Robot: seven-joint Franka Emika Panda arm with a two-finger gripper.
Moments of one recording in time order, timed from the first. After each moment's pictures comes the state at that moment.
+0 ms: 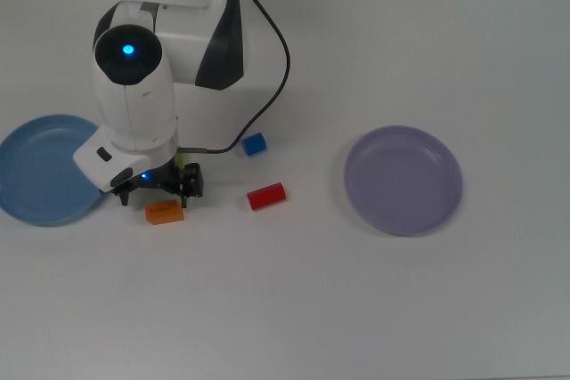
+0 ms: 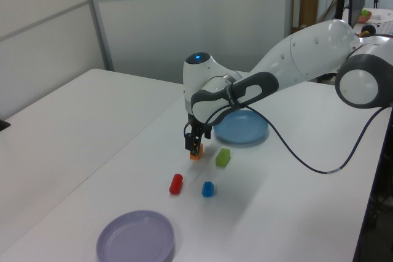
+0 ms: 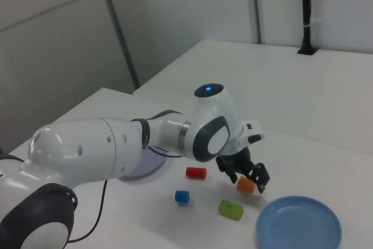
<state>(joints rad) -0.22 0.60 0.10 -1.54 -0.19 2.27 -0.02</state>
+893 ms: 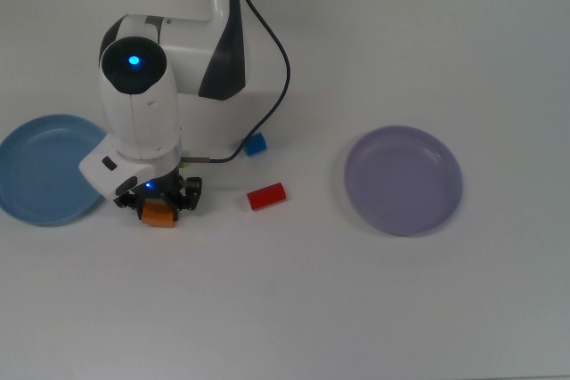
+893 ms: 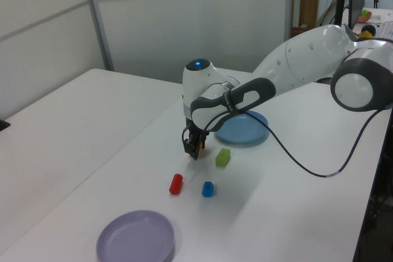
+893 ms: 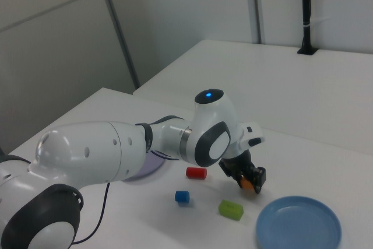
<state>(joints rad) -0.21 0.63 0.09 -1.54 -0.19 2.34 -0.02</state>
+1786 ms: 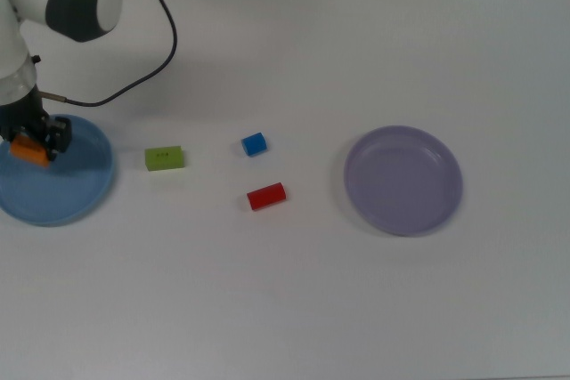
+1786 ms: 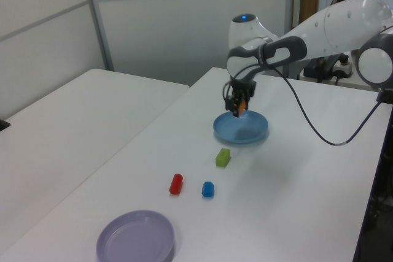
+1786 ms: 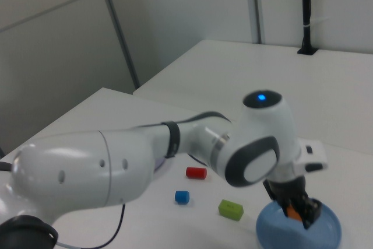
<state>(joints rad) -0.45 0.50 0.06 -1.57 -0.12 2.19 -0.12</state>
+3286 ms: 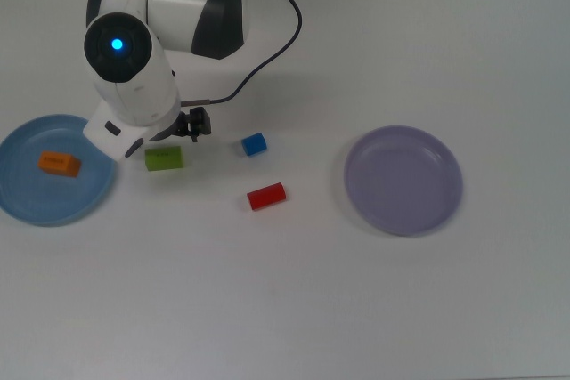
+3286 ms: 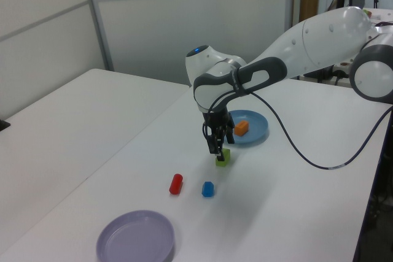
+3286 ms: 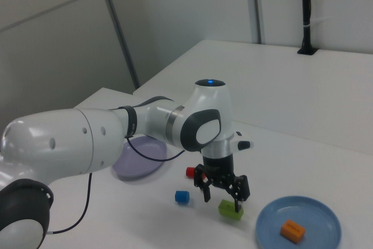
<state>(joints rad) -0.20 0.49 0.08 -1.60 -0.12 1.90 -0.19</state>
